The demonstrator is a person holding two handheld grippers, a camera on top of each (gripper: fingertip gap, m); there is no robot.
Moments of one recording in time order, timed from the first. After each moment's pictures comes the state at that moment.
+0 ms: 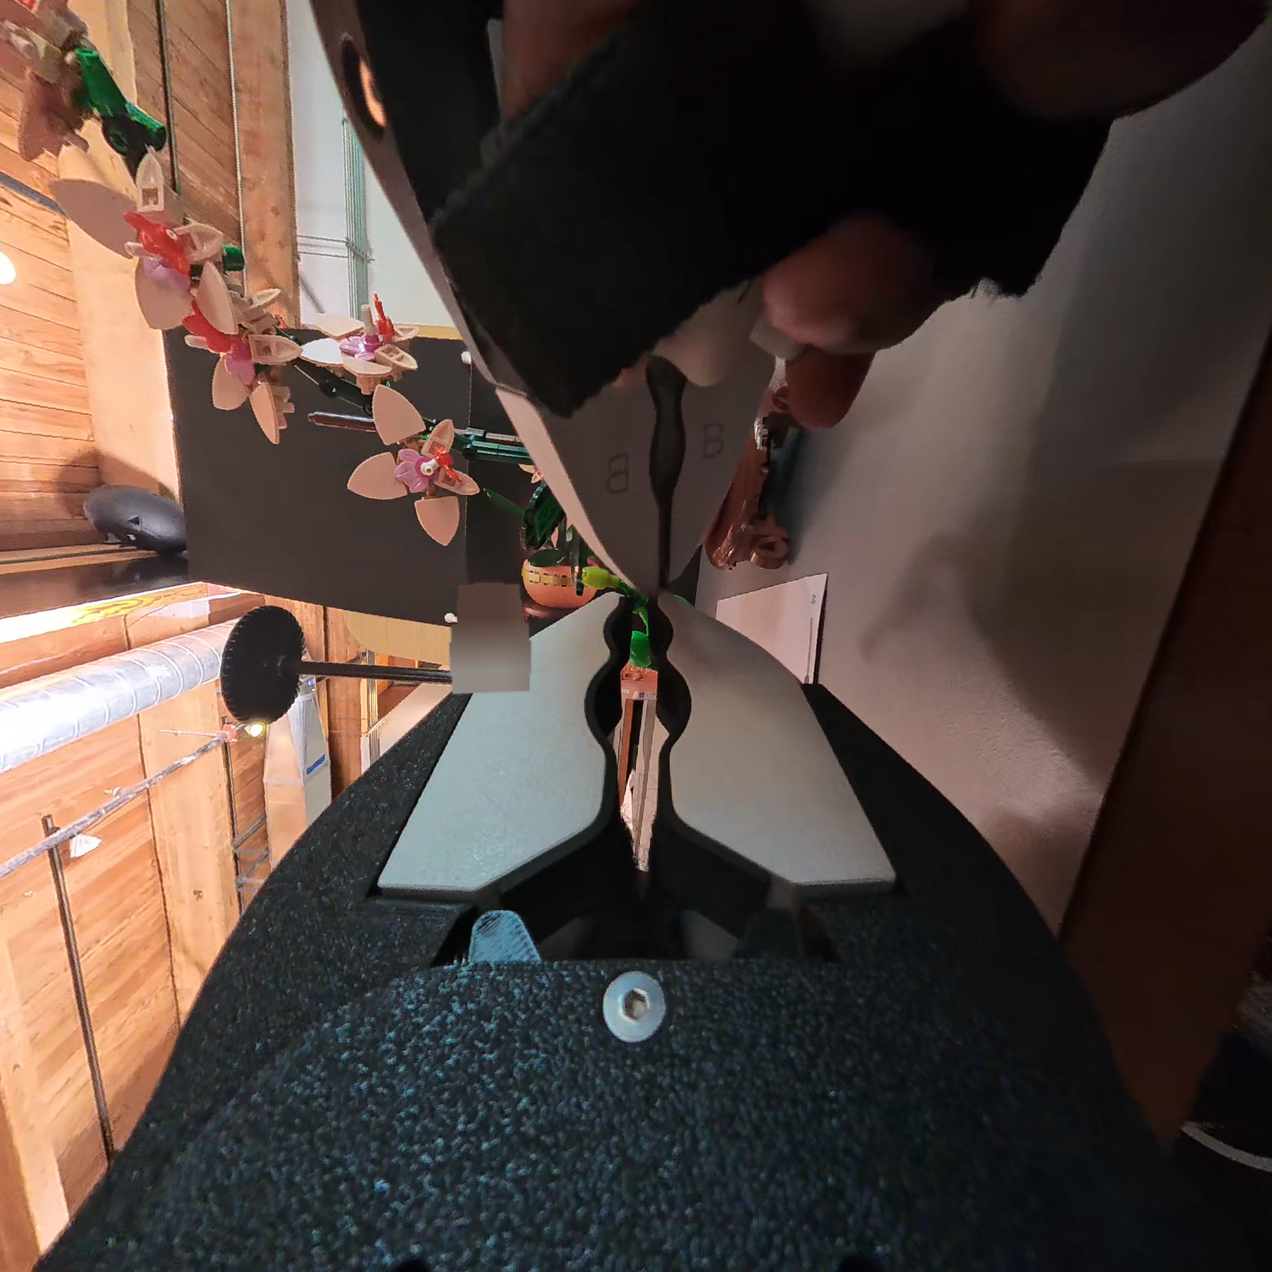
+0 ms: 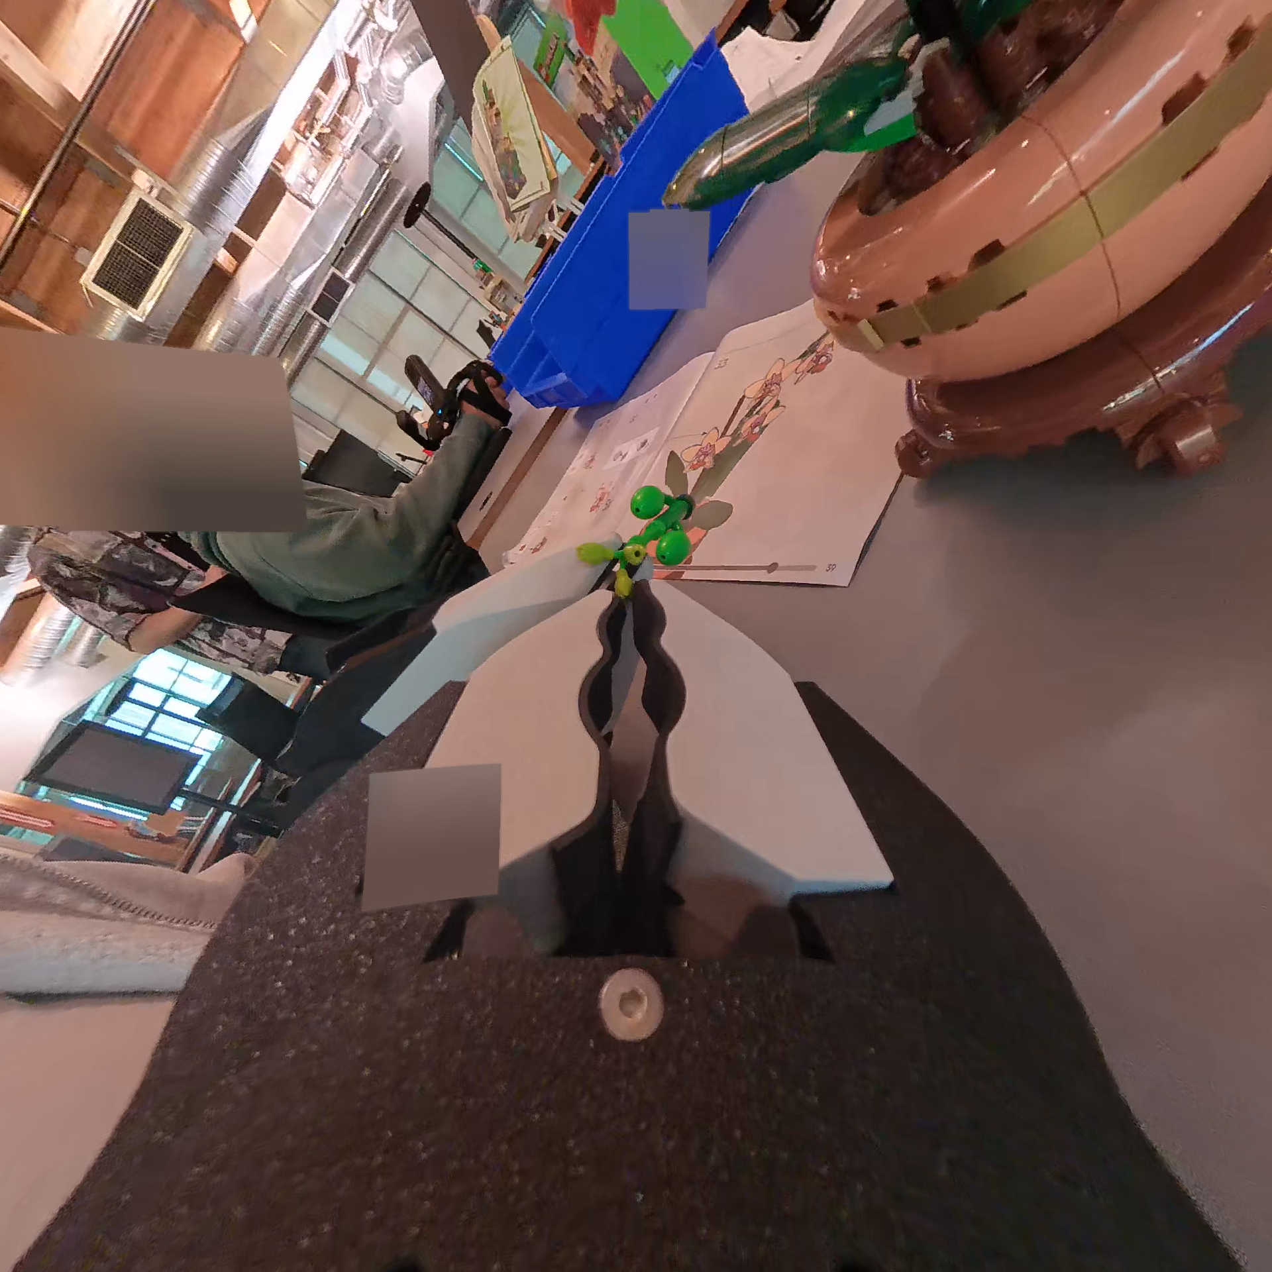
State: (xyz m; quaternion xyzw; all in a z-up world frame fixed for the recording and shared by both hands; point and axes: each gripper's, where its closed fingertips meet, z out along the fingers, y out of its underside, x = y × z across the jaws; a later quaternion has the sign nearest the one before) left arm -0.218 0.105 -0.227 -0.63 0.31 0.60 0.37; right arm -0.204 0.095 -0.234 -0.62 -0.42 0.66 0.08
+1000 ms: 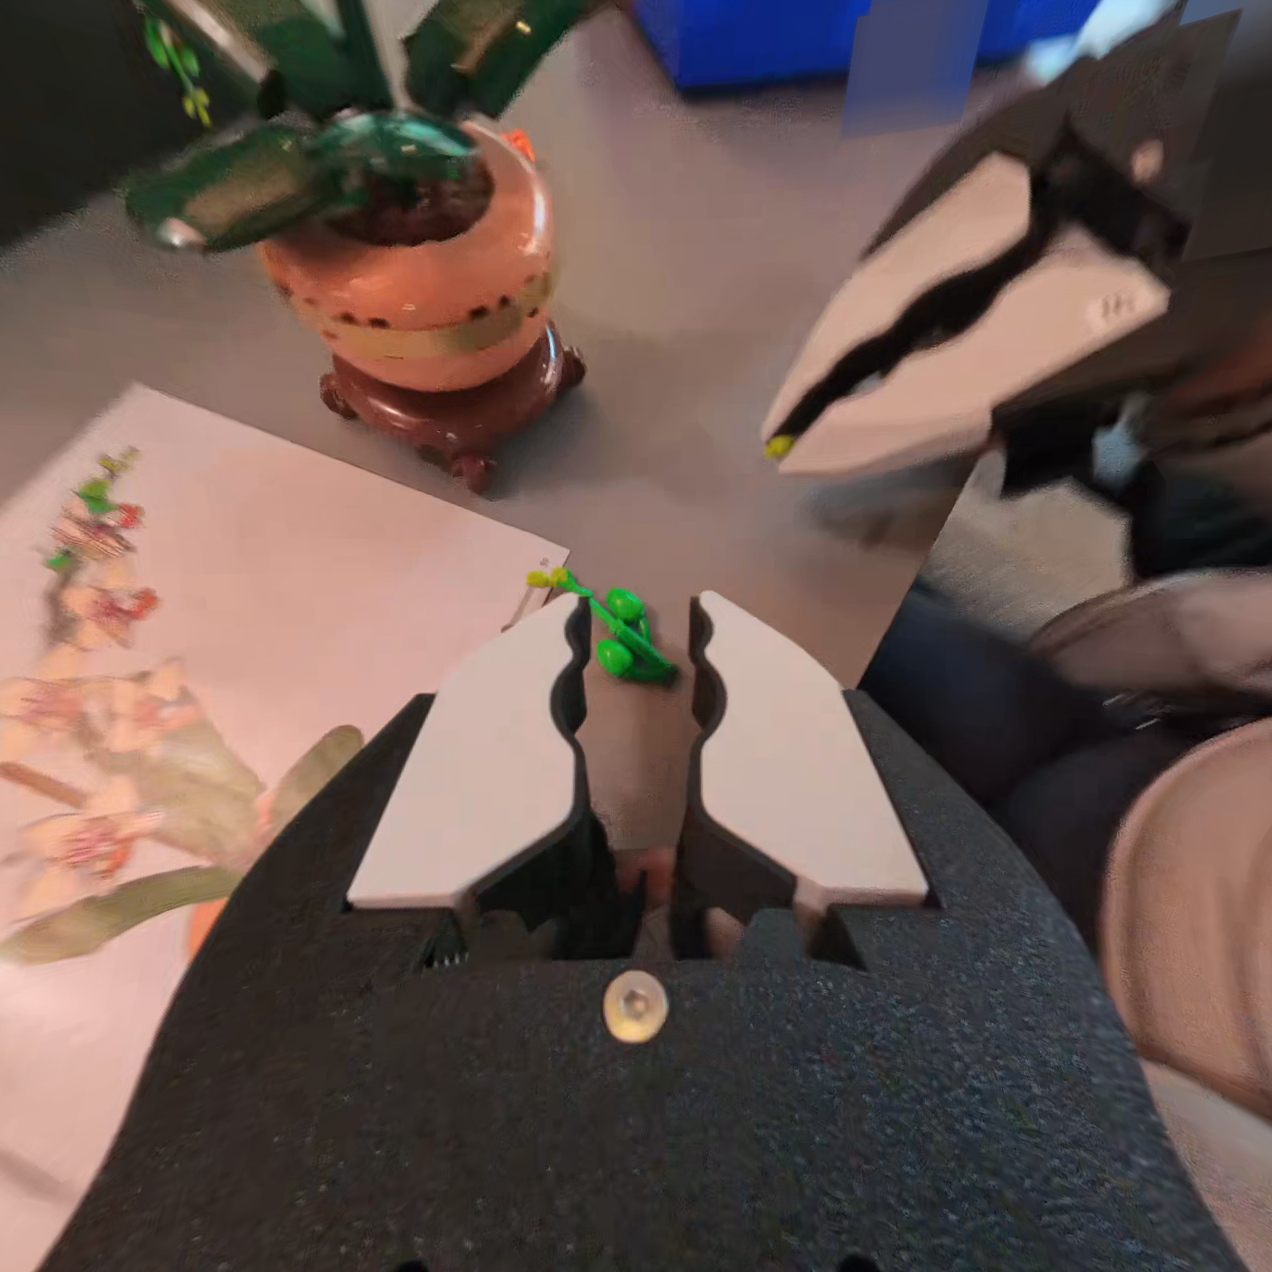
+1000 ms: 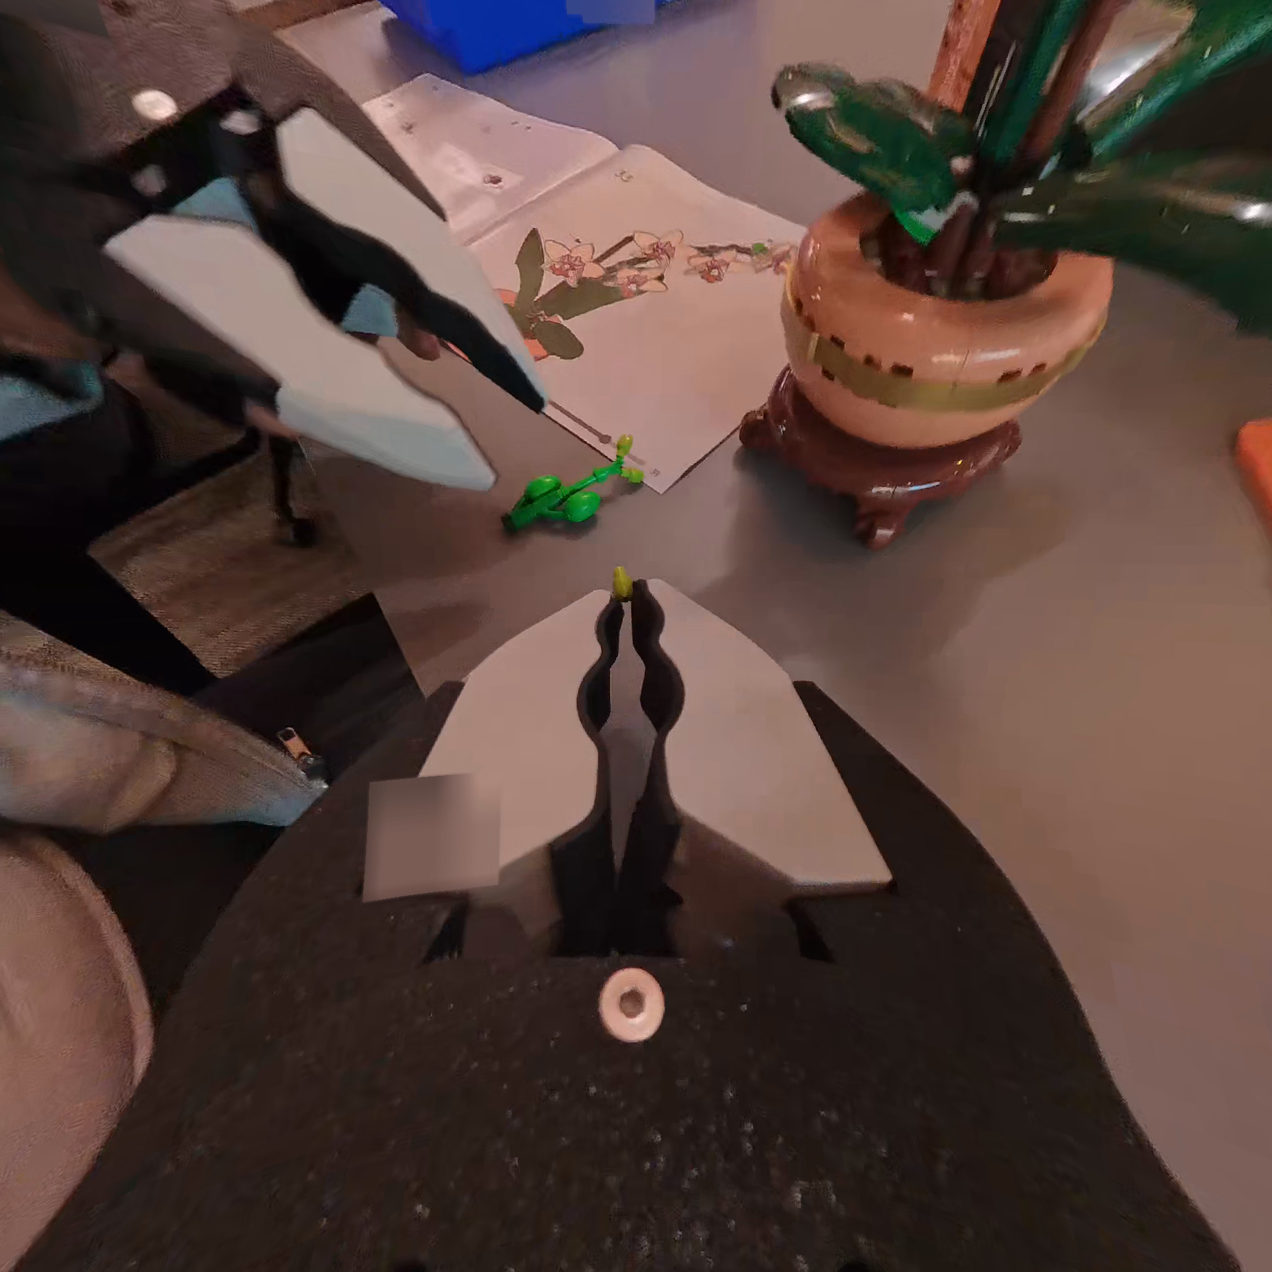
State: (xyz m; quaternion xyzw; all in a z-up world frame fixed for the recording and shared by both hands) left arm -0.212 0.092 -0.255 -0.89 0.01 -0.05 0.45; right arm -0.170 0.137 -0.259 -0.52 -0.69 0.43 0.26
